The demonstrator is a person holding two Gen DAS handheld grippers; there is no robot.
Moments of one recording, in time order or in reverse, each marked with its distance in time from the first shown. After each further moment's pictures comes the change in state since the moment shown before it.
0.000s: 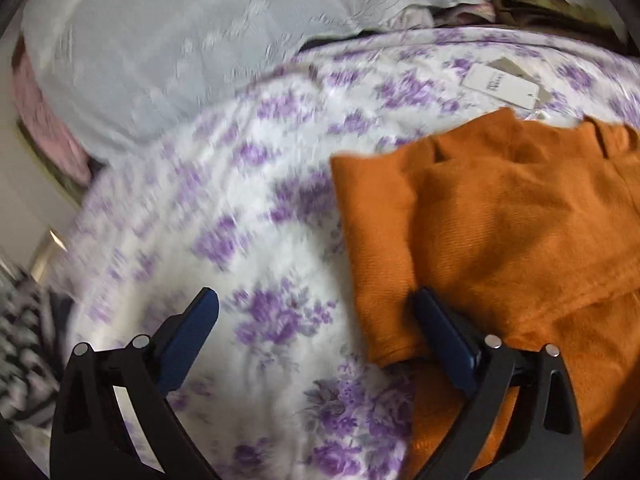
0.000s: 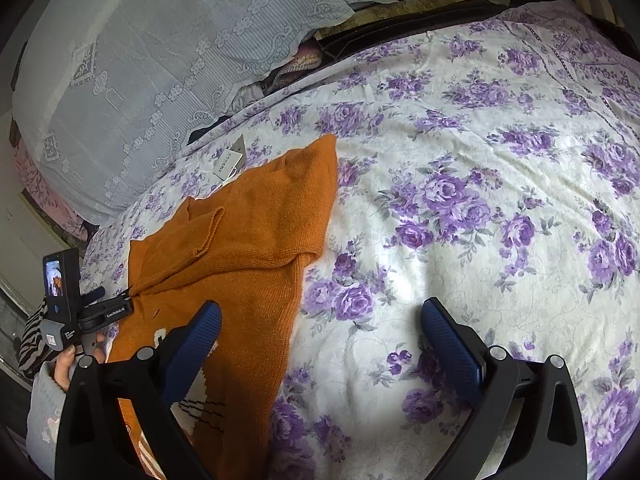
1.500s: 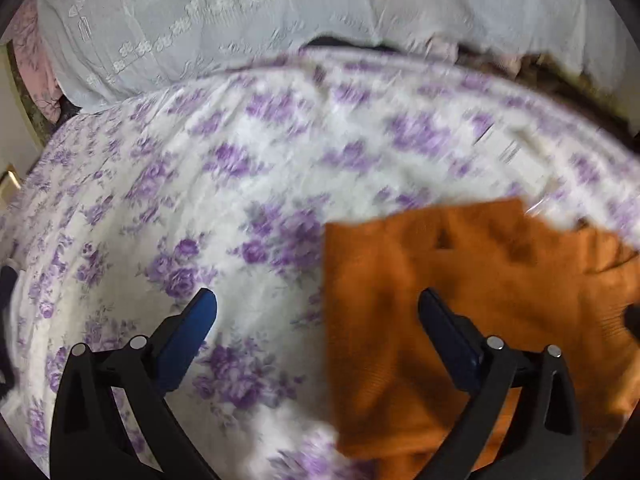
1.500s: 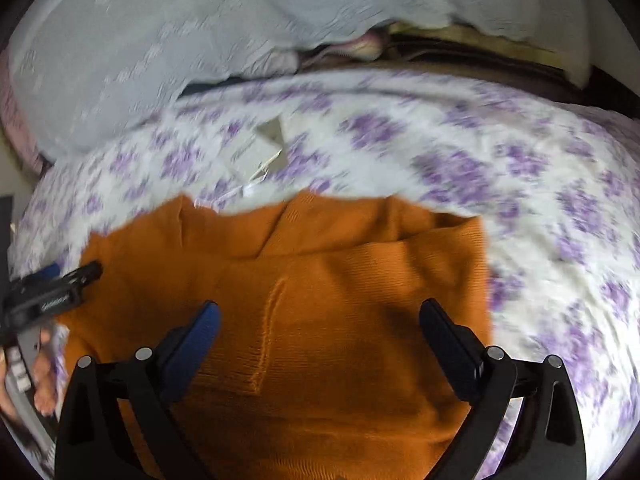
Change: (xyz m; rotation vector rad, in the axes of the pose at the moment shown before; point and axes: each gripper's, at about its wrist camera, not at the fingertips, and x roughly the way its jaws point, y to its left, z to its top) left arm 0.033 0.028 0.041 -0.256 0.059 -0.245; right arm 0.101 0.120 0.059 -0.239 0.062 -0.191
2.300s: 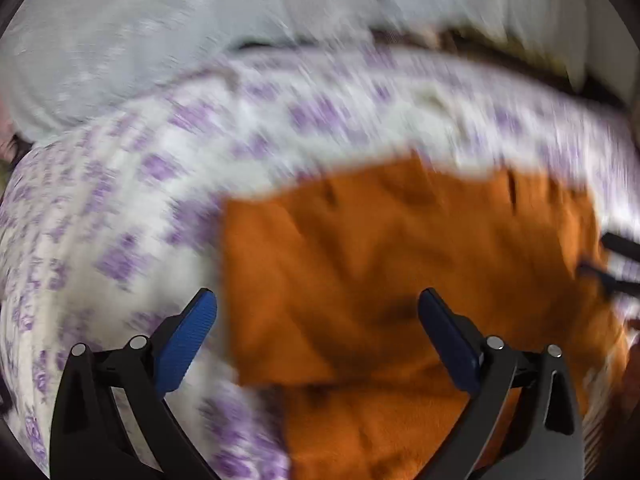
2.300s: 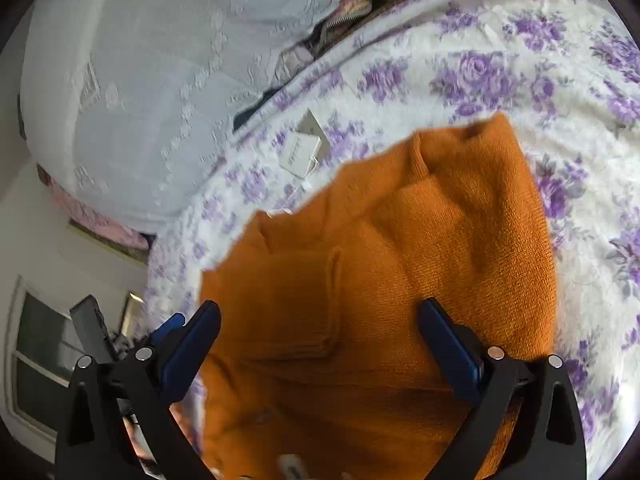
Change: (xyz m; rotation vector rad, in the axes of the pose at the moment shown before) left arm -0.011 -0.053 -0.034 0.218 0.076 -0.096; right arm 0.013 -0.043 -0.012 0.301 0.081 0.463
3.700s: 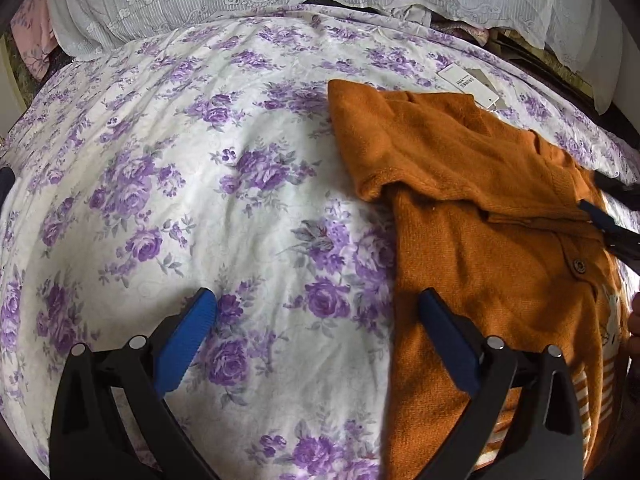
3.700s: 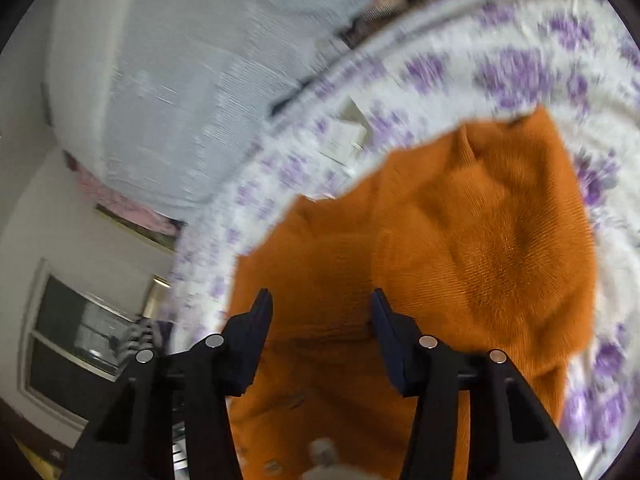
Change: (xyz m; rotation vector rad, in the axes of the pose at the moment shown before) left arm -0.035 0.059 -0.088 -0.242 0.036 -0.015; right arm 0.010 0.004 -0.001 0.014 0.051 0.076
